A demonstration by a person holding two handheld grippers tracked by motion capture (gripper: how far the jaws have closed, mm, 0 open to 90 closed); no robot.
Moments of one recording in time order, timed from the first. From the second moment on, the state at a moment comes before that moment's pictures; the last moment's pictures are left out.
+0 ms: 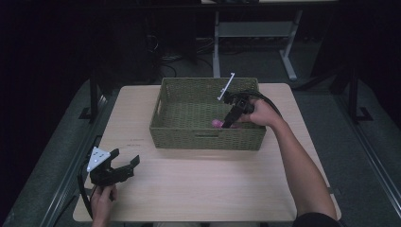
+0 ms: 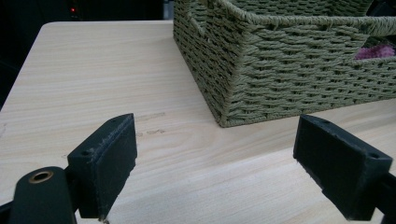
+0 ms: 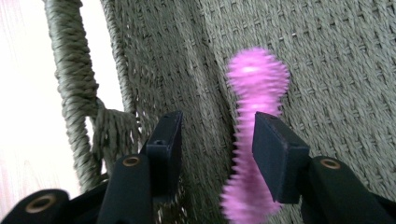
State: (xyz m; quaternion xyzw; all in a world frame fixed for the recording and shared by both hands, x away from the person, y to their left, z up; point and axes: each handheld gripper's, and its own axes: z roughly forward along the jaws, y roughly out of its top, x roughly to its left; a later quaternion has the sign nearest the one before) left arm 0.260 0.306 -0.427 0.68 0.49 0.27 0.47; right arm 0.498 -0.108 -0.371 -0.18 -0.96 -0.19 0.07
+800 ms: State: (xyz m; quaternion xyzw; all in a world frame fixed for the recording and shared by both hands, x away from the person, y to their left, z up) left arm 0.260 0.304 -0.428 0.68 0.49 0.27 0.47; right arm 0.464 -0.128 -0.316 -0.18 -0.95 -0.24 0.03
